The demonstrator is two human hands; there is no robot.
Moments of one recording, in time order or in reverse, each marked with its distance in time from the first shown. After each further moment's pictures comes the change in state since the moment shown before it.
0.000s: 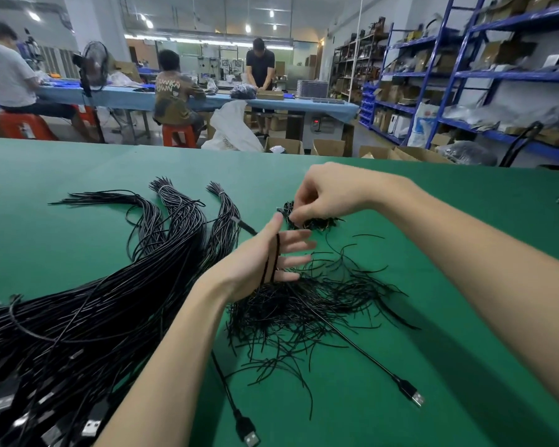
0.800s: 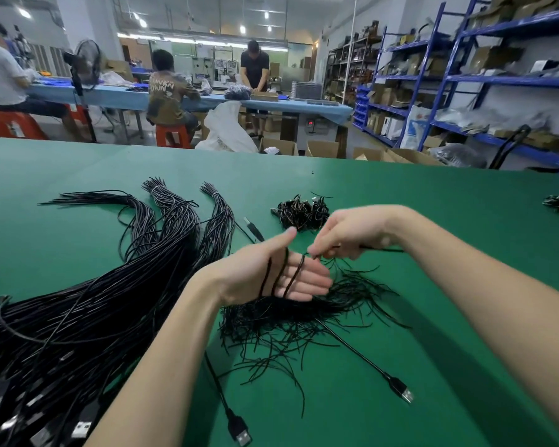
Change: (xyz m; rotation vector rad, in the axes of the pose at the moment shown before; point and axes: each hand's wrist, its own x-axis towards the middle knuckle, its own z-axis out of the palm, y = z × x) left_hand -0.012 0.009 0.009 -0.018 -0.325 -0.135; right_hand -0.030 0.036 0.039 0.651 -0.427 0.274
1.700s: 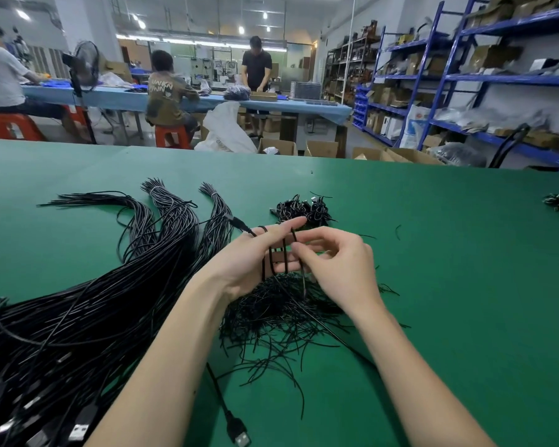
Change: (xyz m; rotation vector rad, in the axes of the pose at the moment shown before) left_hand 0.008 -0.001 0.000 -0.181 0.327 0.305; right_hand 0.006 0.010 0.107 0.350 1.057 -0.330
